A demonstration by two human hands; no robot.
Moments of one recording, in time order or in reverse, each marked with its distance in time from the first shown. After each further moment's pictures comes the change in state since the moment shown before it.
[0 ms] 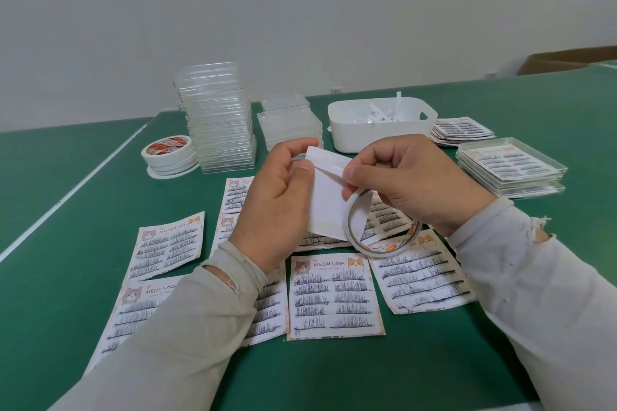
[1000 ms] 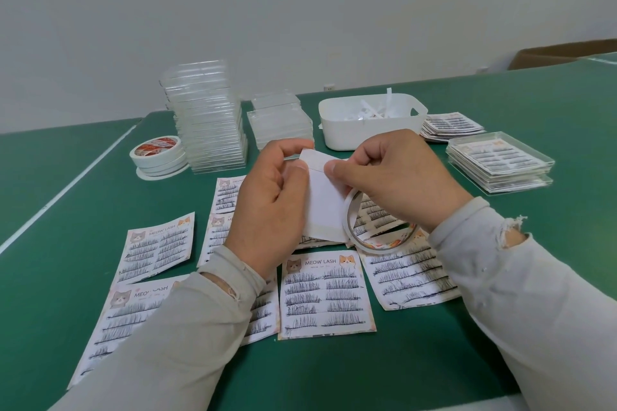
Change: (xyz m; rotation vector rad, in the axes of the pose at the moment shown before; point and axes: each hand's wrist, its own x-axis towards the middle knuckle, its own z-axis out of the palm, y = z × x) left_hand -0.004 0.002 0.007 0.035 0.047 0.115; right_hand 0.002 0.003 0.006 -0.265 0.197 0.003
